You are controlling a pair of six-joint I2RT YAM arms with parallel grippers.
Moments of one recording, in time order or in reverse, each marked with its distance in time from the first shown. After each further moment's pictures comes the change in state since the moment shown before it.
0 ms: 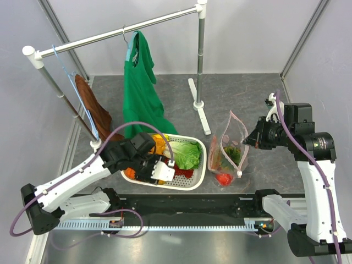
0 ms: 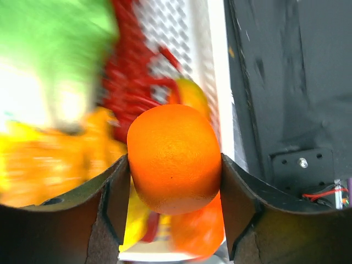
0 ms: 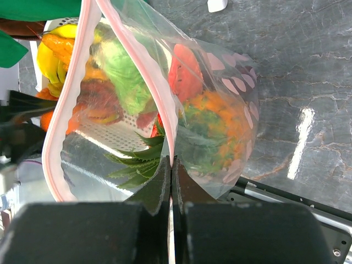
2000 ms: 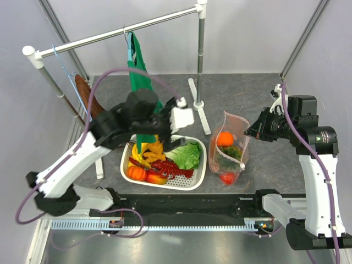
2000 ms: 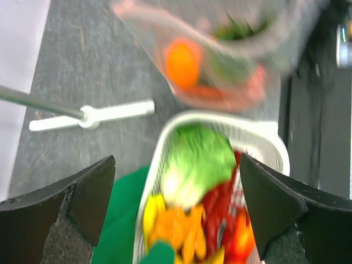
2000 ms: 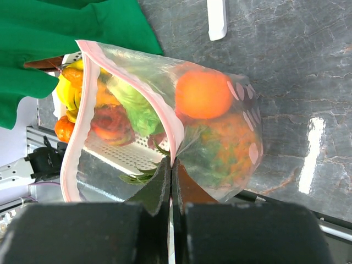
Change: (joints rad) left arm -0.026 0.342 0.771 0.188 -0.003 -0.473; right arm -0.031 0.060 0.084 0.037 0.001 0.068
